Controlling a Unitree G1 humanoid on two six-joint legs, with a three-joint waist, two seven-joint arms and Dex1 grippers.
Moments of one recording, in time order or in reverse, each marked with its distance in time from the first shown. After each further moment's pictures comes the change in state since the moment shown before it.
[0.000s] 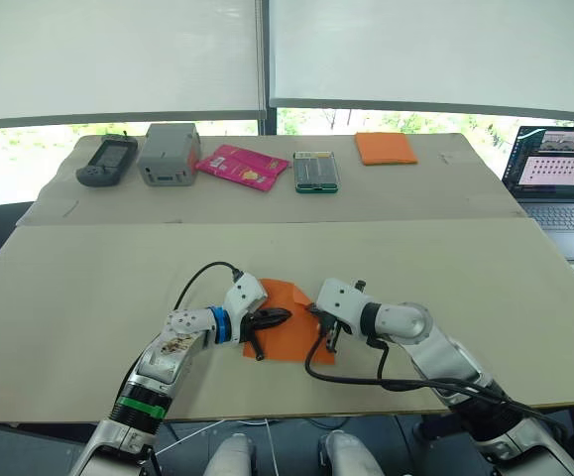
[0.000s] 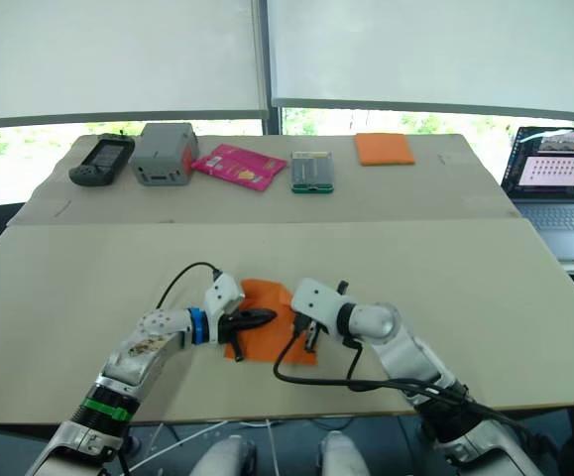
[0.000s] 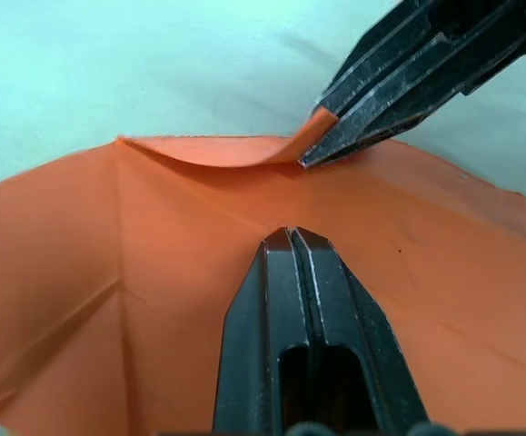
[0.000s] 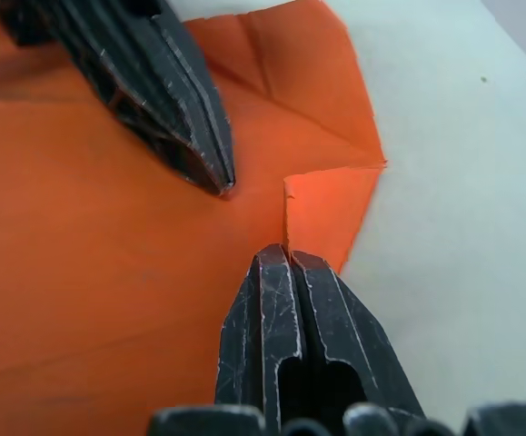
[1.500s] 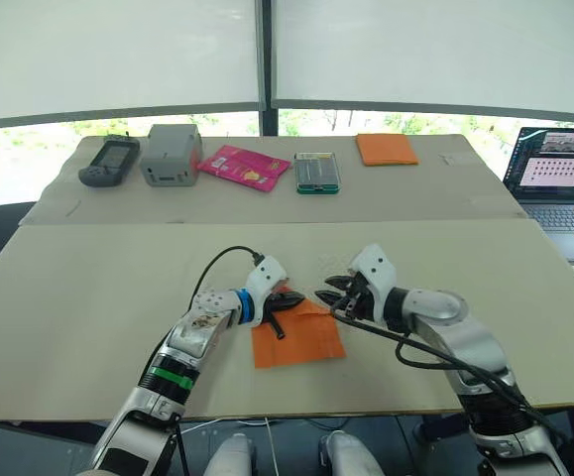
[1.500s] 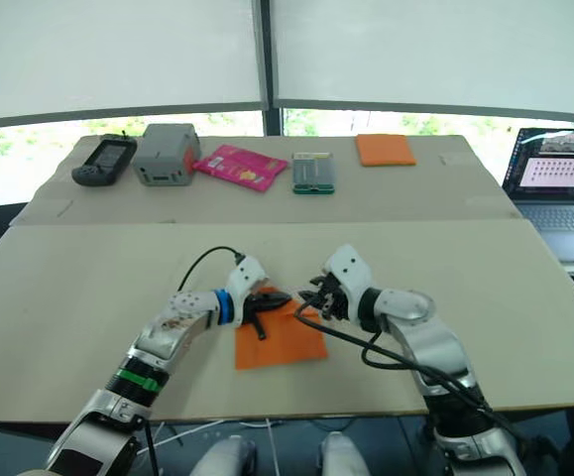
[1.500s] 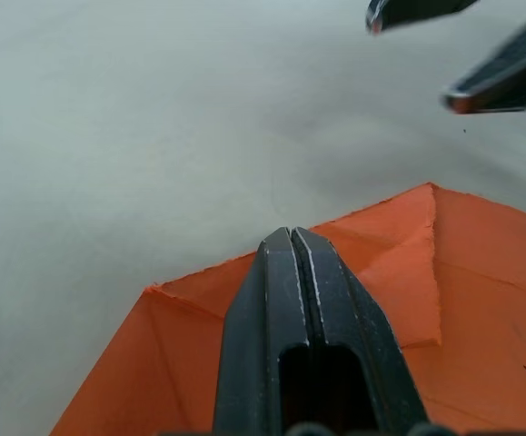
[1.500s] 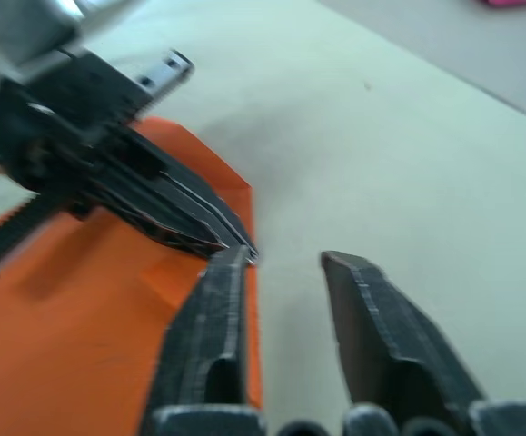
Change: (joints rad) left arm -0.171 -0.097 -0.058 0.148 0.087 0.041 0.110; right arm 0.003 0.155 -0.295 -0.008 0.223 0.305 -0.010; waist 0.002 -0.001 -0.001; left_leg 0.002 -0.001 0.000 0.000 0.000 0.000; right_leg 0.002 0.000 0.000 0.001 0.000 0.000
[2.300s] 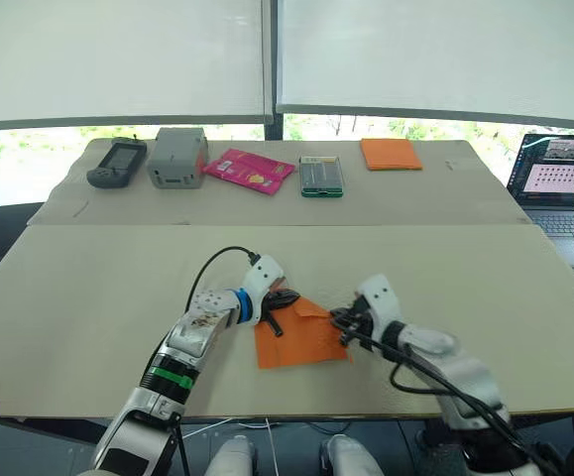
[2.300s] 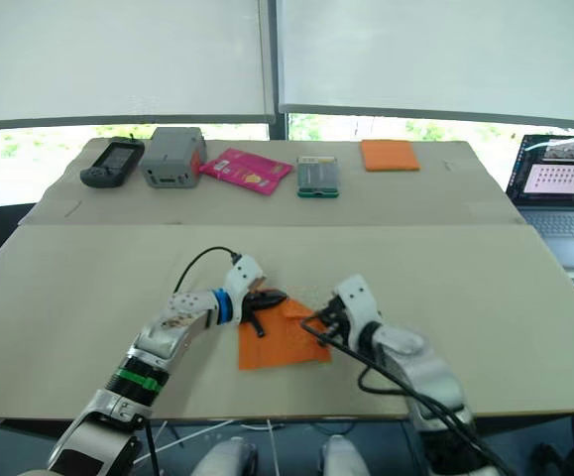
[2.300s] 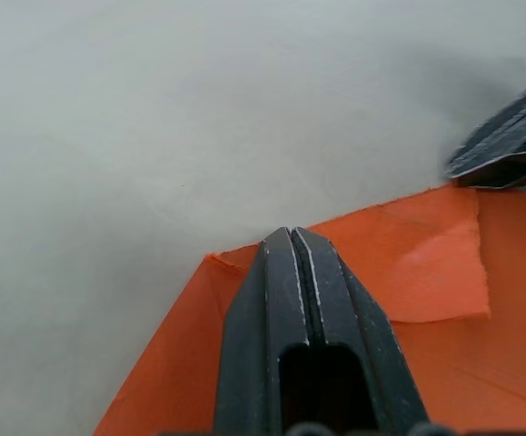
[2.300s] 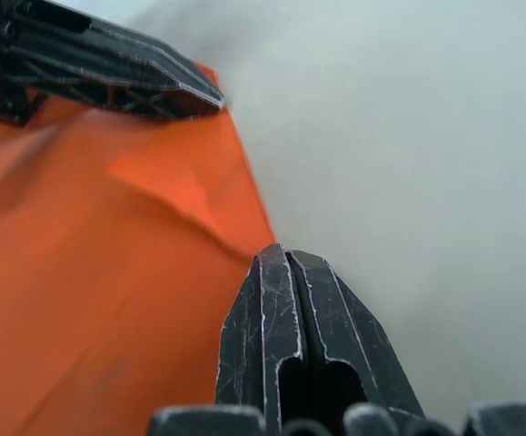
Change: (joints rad) left arm 0.001 -0.005 0.014 0.010 0.010 0.028 0.044; right arm 0.279 0.008 -0.072 -0.153 0.077 0.092 -0.151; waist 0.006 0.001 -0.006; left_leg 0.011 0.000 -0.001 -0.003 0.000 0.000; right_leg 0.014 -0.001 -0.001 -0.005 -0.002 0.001
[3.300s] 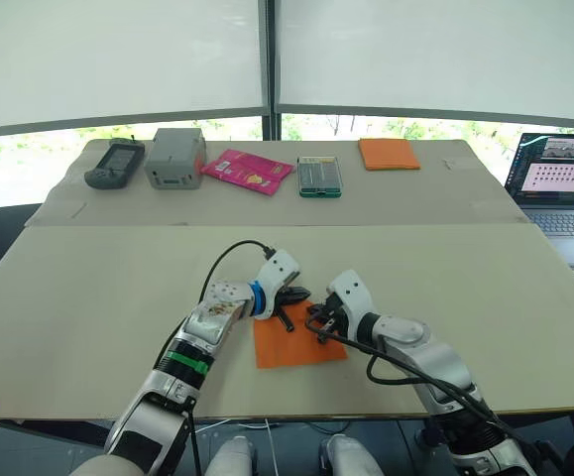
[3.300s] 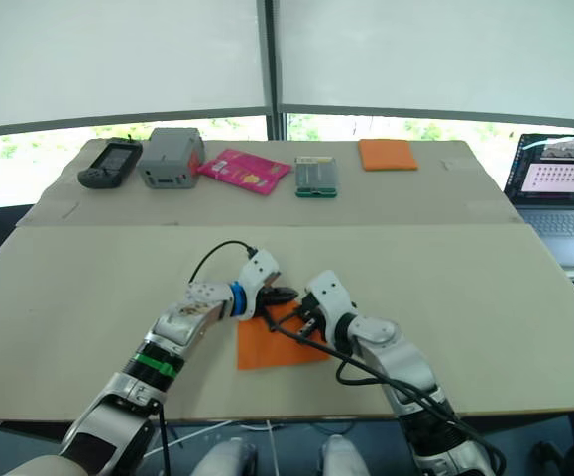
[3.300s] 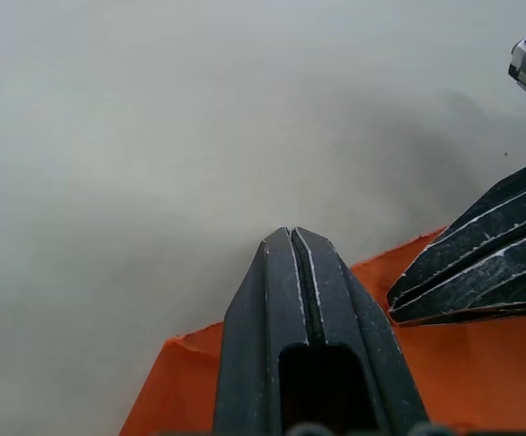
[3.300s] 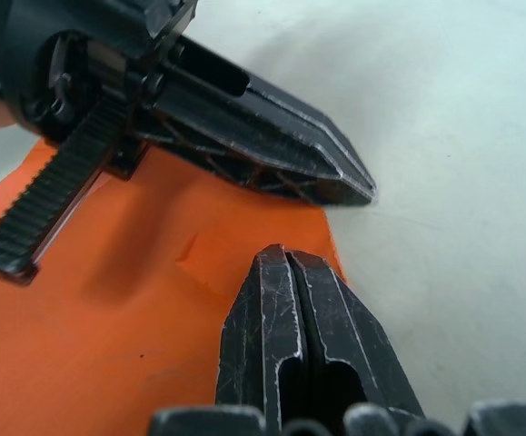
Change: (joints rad) left arm -0.107 -0.045 -0.033 0.090 0.045 0.040 0.017; right arm -0.199 0.036 0.168 0.139 -0.038 -0.047 -0.026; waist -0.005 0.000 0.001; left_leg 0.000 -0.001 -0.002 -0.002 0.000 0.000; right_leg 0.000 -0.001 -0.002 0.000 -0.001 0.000
